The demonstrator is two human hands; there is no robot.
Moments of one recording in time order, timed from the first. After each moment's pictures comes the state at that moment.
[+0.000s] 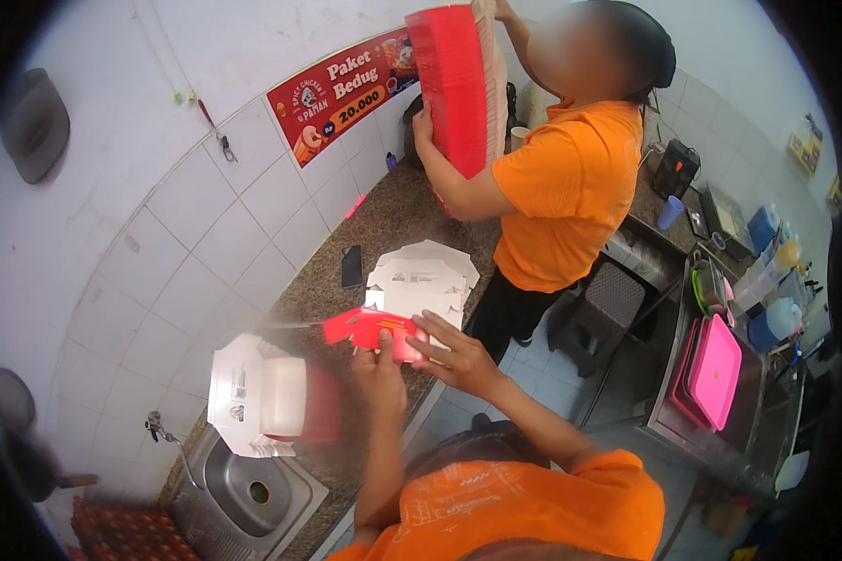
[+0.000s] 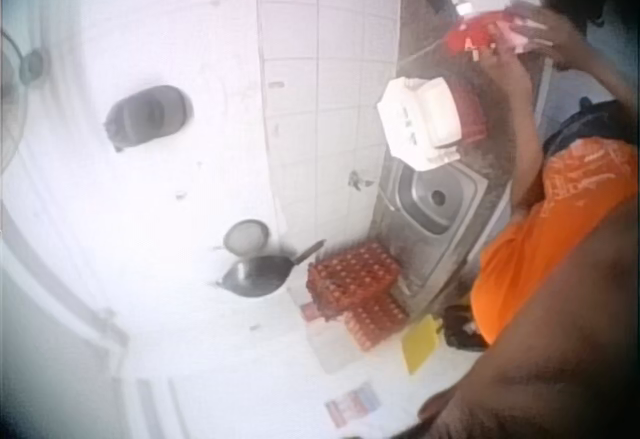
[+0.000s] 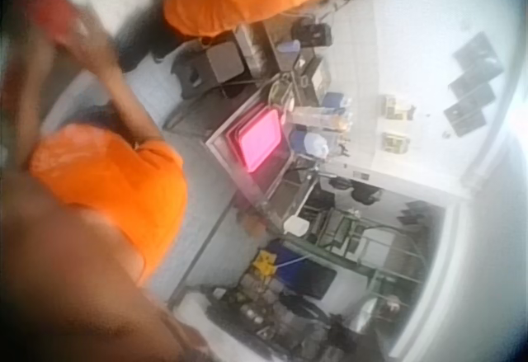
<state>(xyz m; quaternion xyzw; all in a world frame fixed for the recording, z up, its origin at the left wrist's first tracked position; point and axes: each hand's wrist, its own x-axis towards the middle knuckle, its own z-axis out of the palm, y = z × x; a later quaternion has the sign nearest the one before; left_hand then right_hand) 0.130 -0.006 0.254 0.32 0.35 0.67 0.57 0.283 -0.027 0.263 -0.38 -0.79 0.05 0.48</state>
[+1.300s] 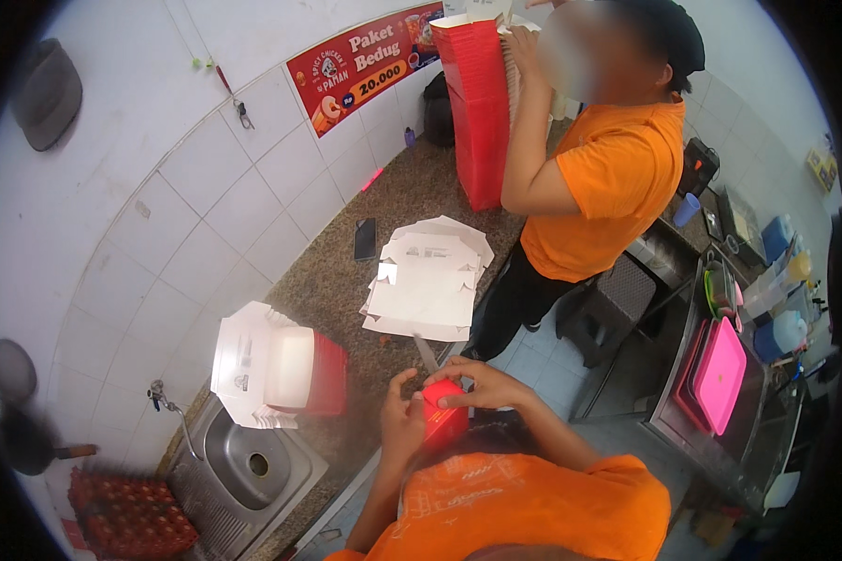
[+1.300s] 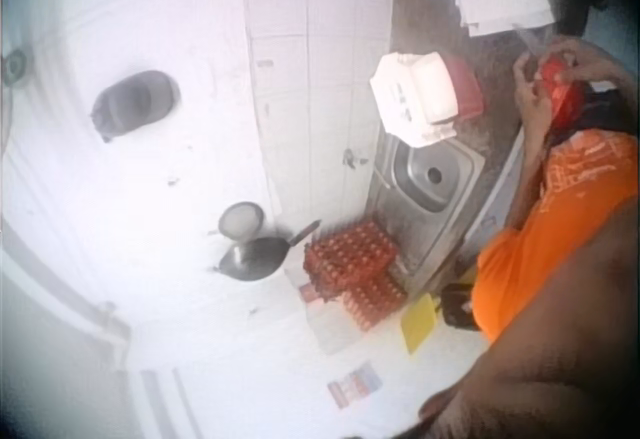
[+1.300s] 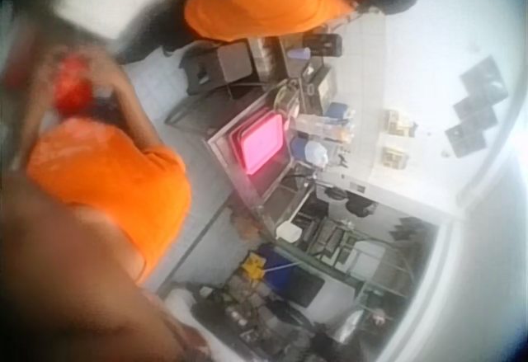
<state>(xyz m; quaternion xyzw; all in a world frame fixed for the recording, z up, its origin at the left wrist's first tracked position) 0.080 -0.118 0.216 0.53 0.53 0.41 0.52 0.291 -0.080 0.225 -0.38 -0.68 0.56 0.29</state>
